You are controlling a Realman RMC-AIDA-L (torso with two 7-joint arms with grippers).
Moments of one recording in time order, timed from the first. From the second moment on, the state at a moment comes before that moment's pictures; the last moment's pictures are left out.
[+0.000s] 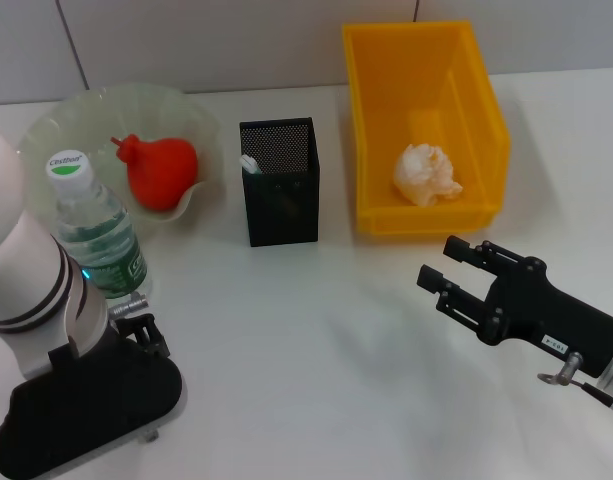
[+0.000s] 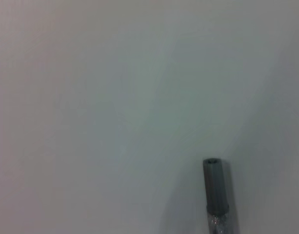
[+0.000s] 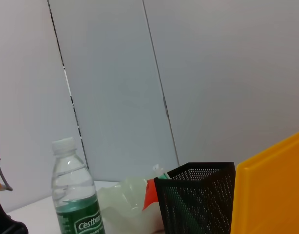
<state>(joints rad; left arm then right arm) -0.53 -2.08 1.83 1.50 2.81 1.61 -0.93 0.32 2.09 -0.72 -0.19 -1.51 -1.48 0.75</state>
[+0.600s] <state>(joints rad) -0.52 -2.08 1.86 1.47 2.81 1.57 -0.95 0.31 2.08 -0.71 -0.17 -1.51 -1.49 0.72</state>
